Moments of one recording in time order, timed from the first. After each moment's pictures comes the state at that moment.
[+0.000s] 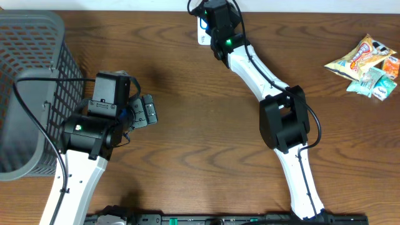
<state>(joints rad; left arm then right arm) -0.21 1.16 1.18 -1.05 -0.08 -0.41 0.44 2.50 2.17 -0.18 0.51 -0.70</state>
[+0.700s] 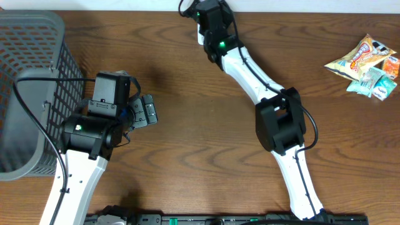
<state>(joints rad) -0.21 1.16 1.18 -1.05 -0.08 -0.41 0.48 2.50 2.18 -0.16 0.53 -0.75</state>
